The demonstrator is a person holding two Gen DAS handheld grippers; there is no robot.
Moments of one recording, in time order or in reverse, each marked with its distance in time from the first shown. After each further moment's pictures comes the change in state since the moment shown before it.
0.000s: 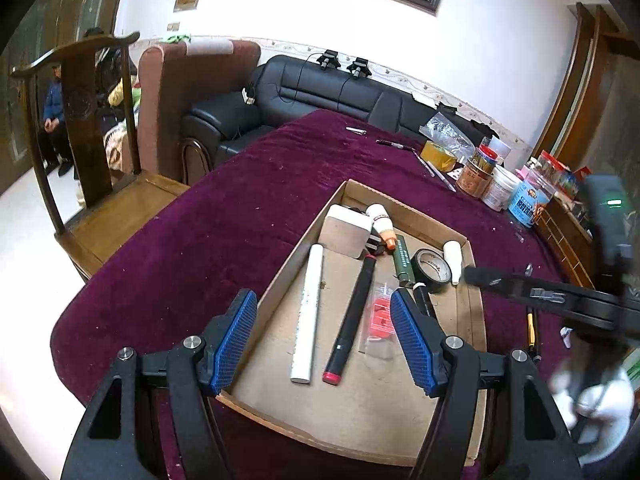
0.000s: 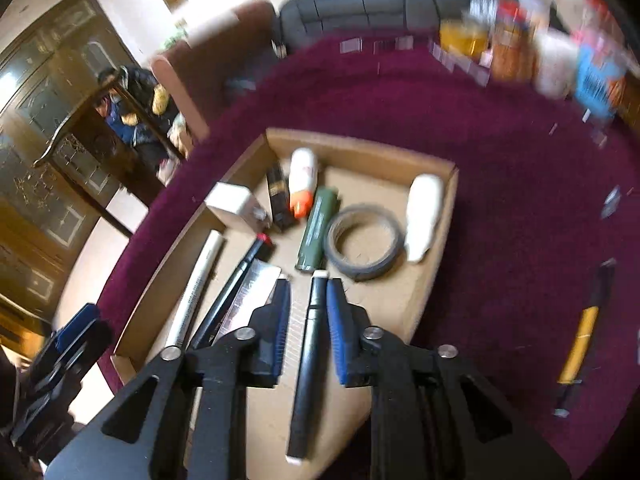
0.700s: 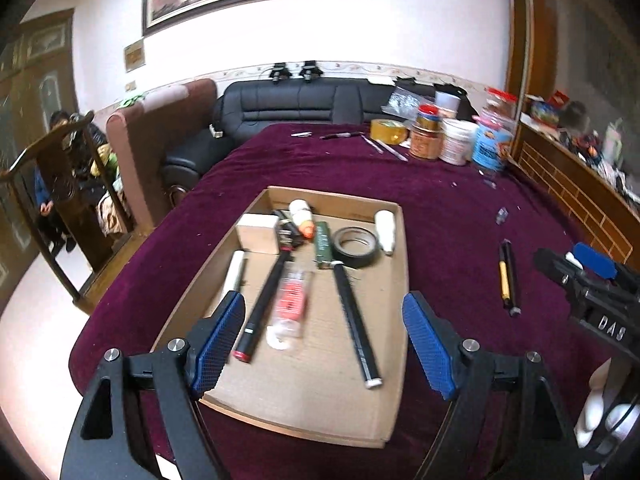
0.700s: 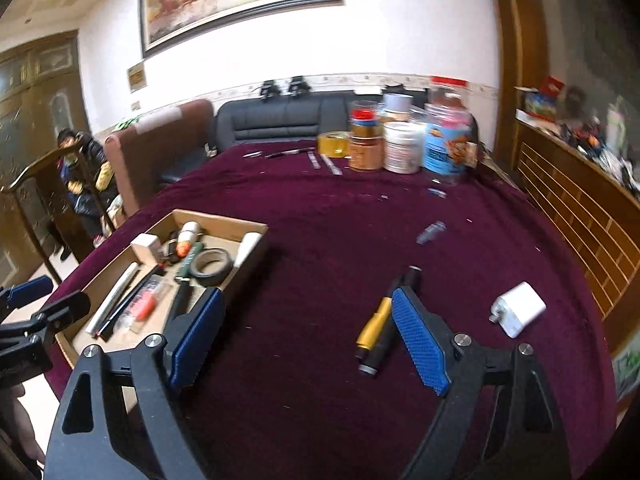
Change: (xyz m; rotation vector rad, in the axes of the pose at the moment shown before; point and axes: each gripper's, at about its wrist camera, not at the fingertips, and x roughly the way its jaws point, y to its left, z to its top) left arm -0.027 -0.124 -0.028 0.286 -0.016 0.066; right arm -0.121 -0.095 -0.080 0.052 -0.344 -0.278
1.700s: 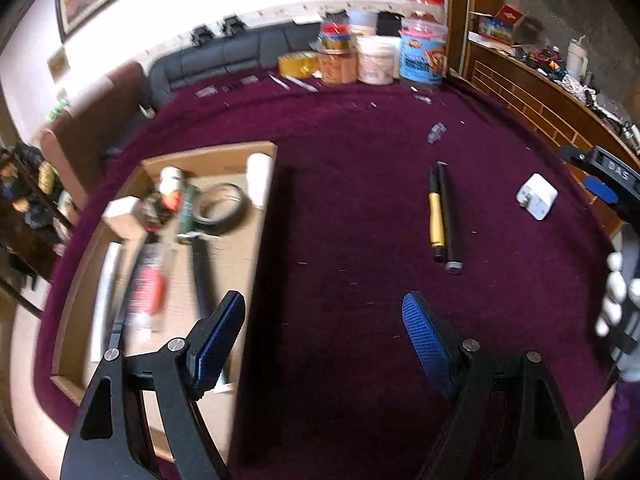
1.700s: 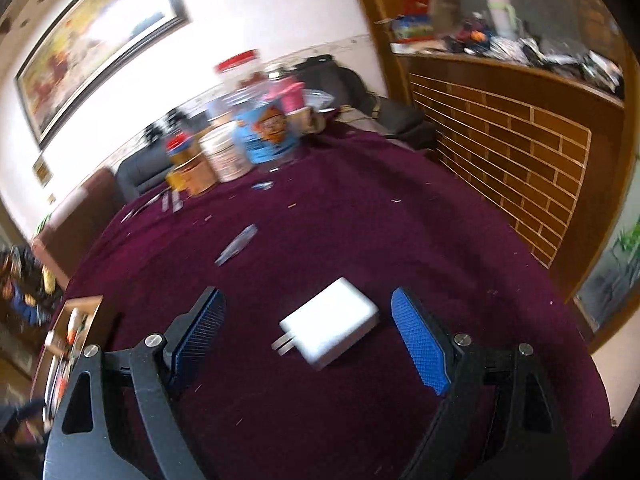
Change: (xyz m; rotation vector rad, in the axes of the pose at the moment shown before) left arm 0.061 -0.123 -0.002 0.171 0.239 -0.124; right arm 0.023 -0.226 -0.002 0.434 0.010 -0.184
